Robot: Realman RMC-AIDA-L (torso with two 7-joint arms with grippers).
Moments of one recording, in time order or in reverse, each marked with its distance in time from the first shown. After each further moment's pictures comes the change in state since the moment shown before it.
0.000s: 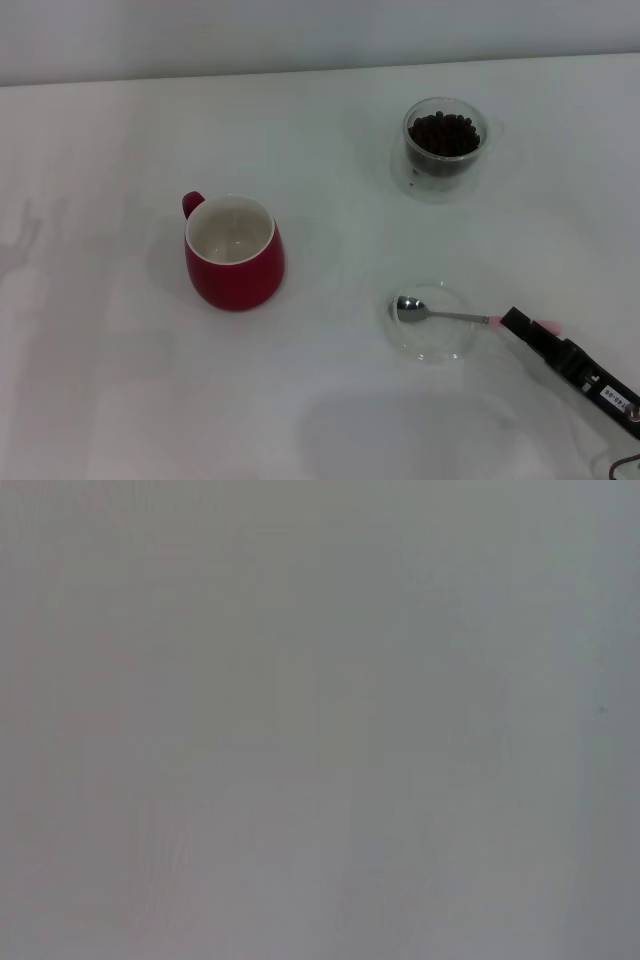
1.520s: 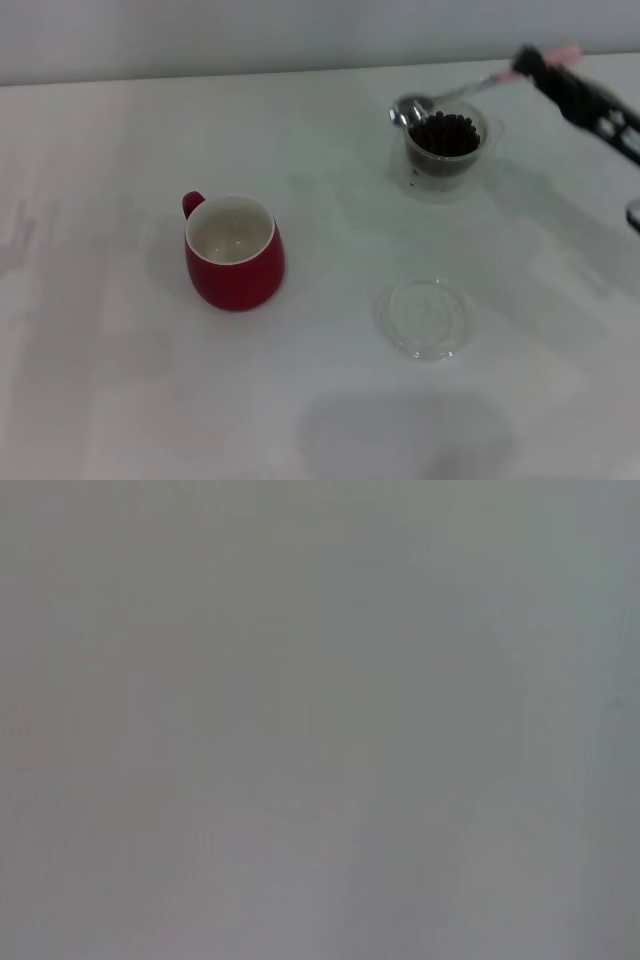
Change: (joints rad) left arm 0.002 0.002 -0.006 0.000 -0.006 -0.007 0.002; right arm 0.181 -0.014 -0.021 -0.597 0.025 0.002 0.150
